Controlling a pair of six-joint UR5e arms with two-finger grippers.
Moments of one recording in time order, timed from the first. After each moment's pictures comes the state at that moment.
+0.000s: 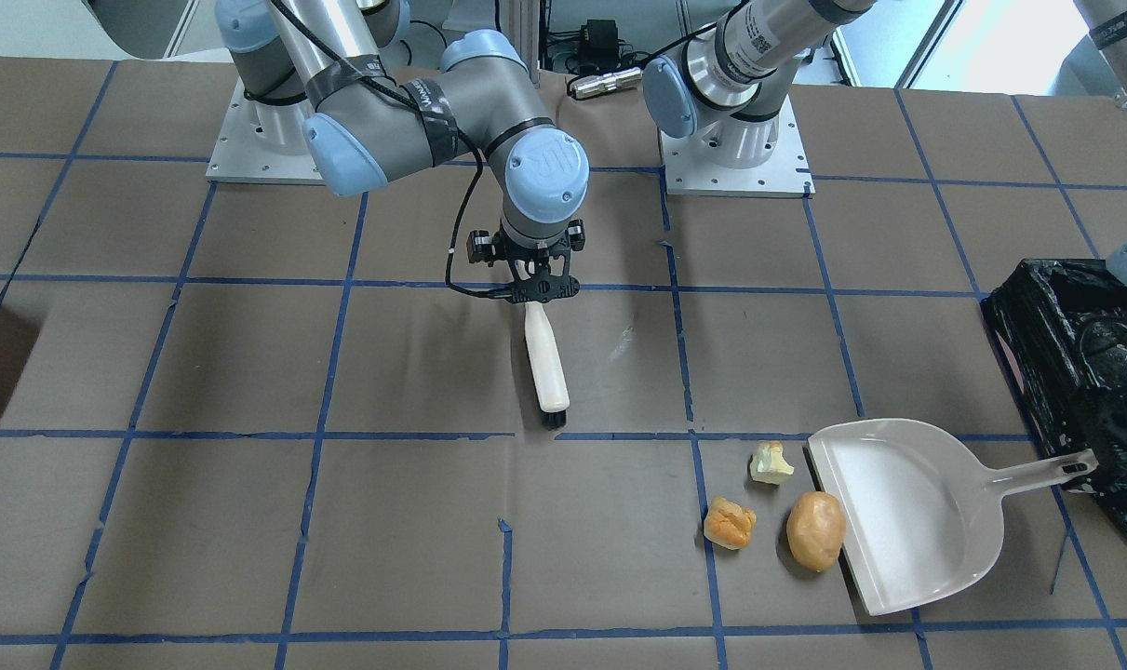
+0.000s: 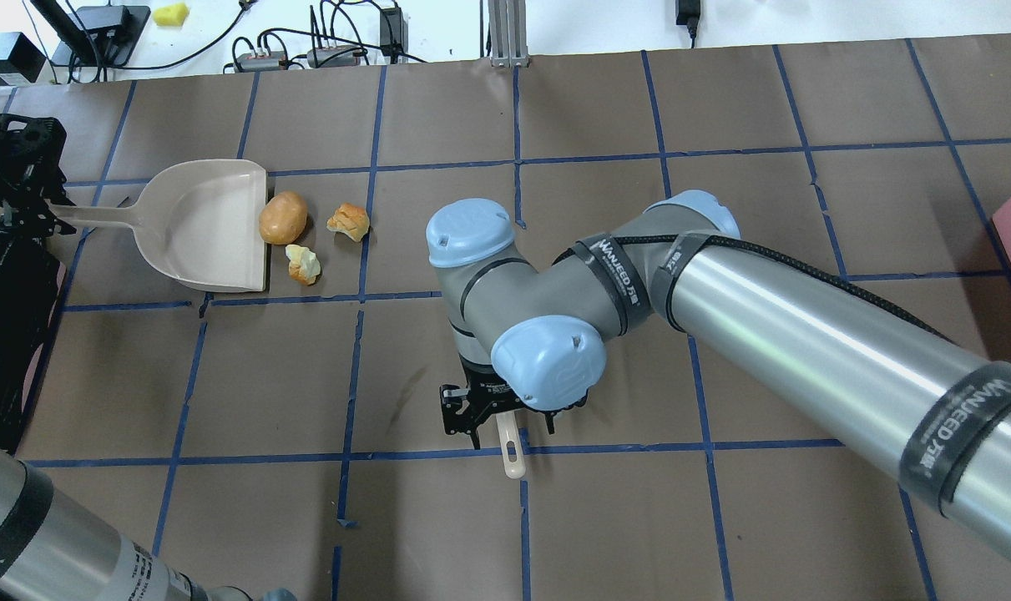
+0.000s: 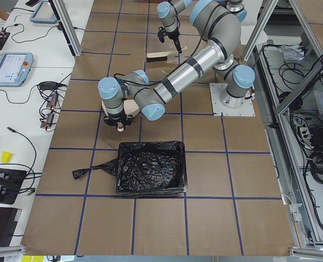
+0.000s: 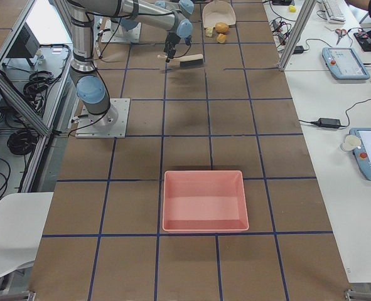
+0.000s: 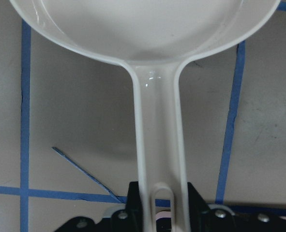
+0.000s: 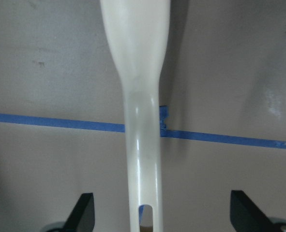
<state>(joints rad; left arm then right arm) -0.98 -2.11 -1.44 -1.17 1.58 2.07 2.11 -1.24 1.82 -1.79 -1.45 0.34</state>
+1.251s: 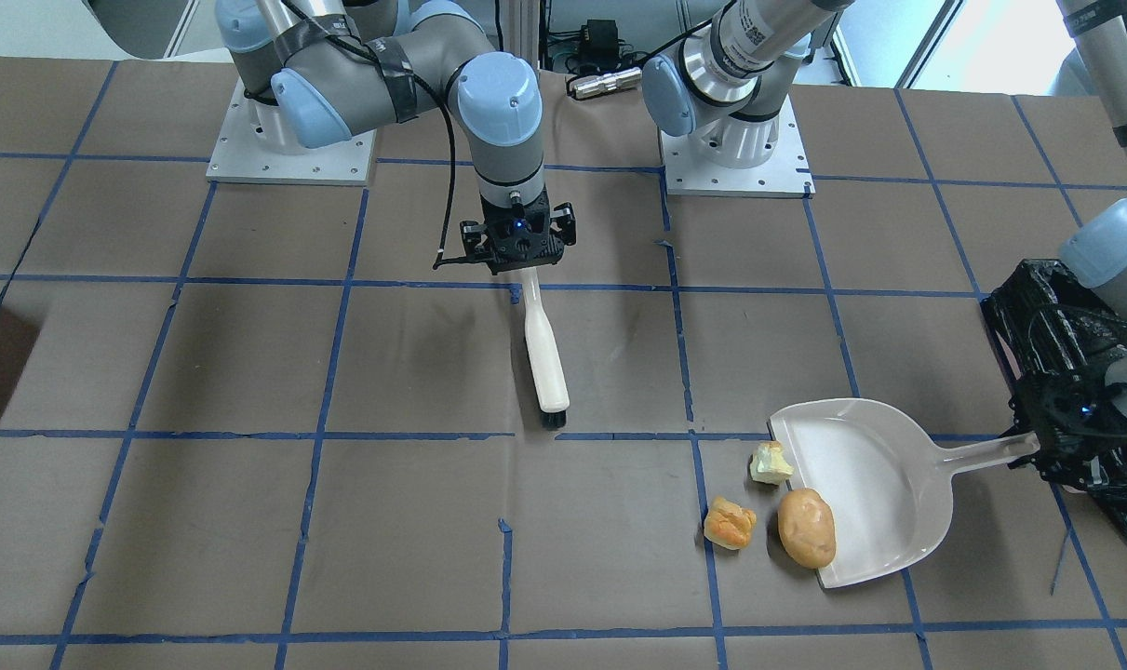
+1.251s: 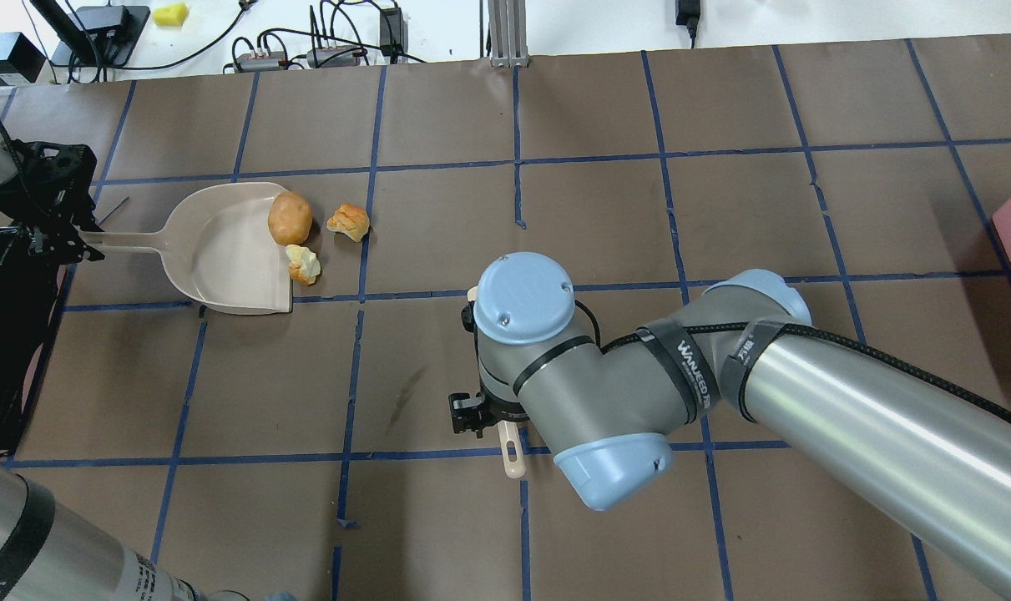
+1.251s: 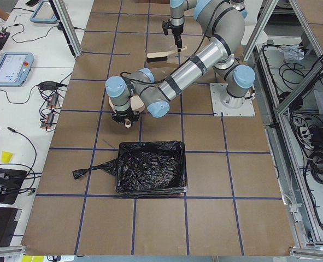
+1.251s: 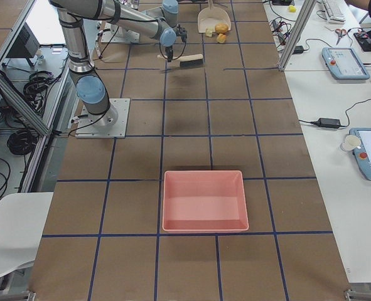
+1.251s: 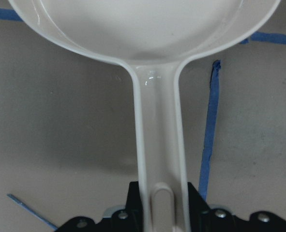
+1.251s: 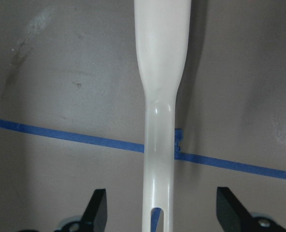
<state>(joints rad) -1.00 -2.06 -1.56 -1.15 1.58 2.04 2.10 -1.39 2.06 -2.24 -1.46 0.36</state>
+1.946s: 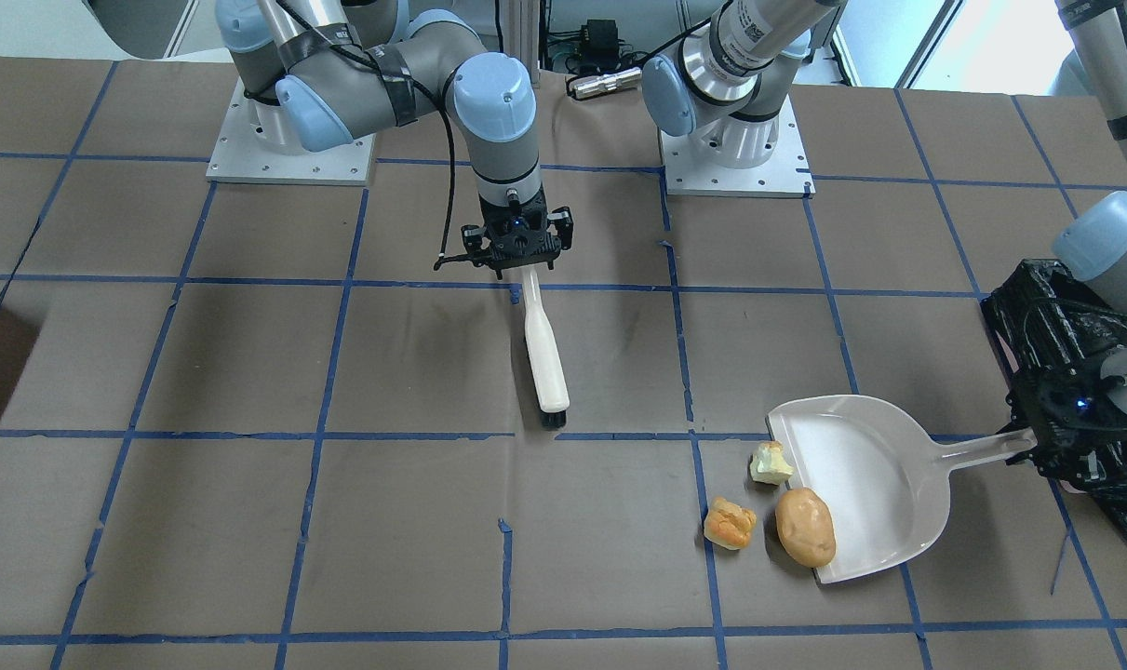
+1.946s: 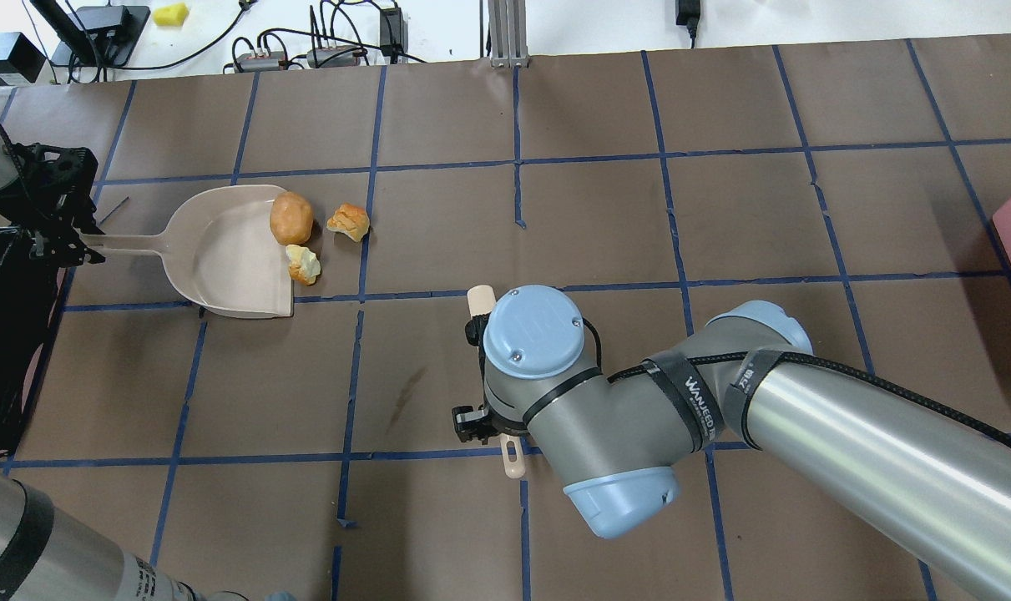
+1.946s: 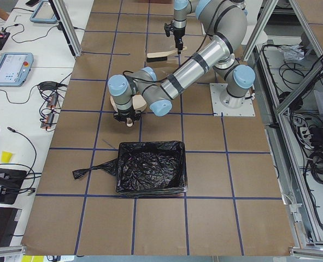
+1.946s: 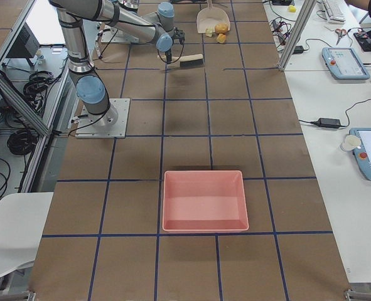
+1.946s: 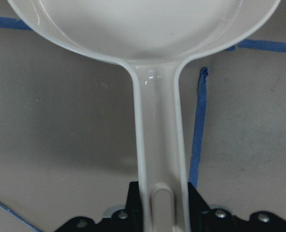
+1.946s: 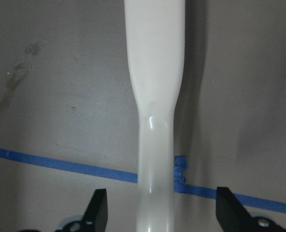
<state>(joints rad) -1.00 -2.05 -1.57 -1.14 1.58 2.04 2.11 -1.39 2.11 -2.32 -1.46 0.36</state>
